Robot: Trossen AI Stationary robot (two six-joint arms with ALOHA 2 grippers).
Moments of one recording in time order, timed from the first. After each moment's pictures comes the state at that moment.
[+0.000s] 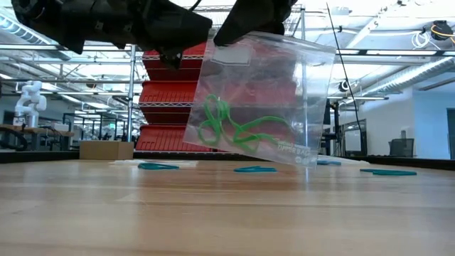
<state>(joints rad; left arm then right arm) -0.20 1.41 0.52 0.81 0.01 -0.10 0.26 1.71 1.33 -0.35 0.26 0.29</state>
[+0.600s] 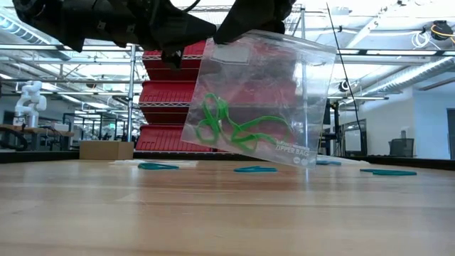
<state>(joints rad) -0.20 1.42 0.54 0.78 -0.02 -0.06 0.26 1.71 1.33 -0.34 0.25 0.30</state>
